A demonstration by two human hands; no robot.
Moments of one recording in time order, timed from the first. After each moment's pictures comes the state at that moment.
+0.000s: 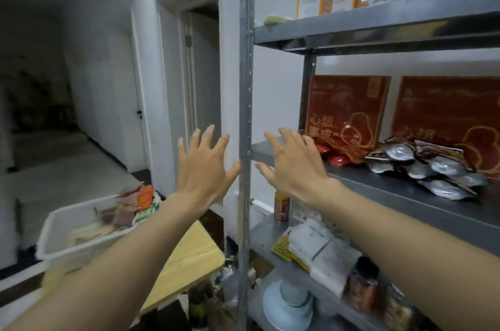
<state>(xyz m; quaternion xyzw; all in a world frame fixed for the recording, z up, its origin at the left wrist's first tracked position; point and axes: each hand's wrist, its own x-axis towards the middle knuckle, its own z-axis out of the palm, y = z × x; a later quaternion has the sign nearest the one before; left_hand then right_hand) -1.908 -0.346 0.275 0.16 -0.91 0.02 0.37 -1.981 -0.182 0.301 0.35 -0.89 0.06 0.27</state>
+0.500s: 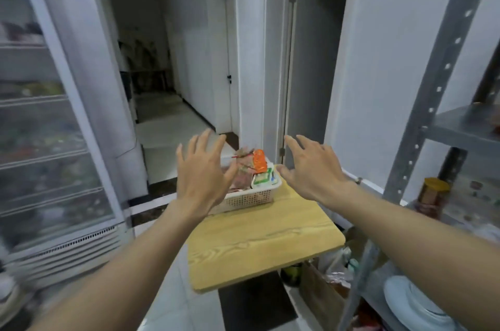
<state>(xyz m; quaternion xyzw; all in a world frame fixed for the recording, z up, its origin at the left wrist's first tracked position) -1.726 -0.635 0.193 0.33 -0.88 0.02 0.34 -1.880 -0.489 0.213 0.47 -0.86 0.10 0.16</state>
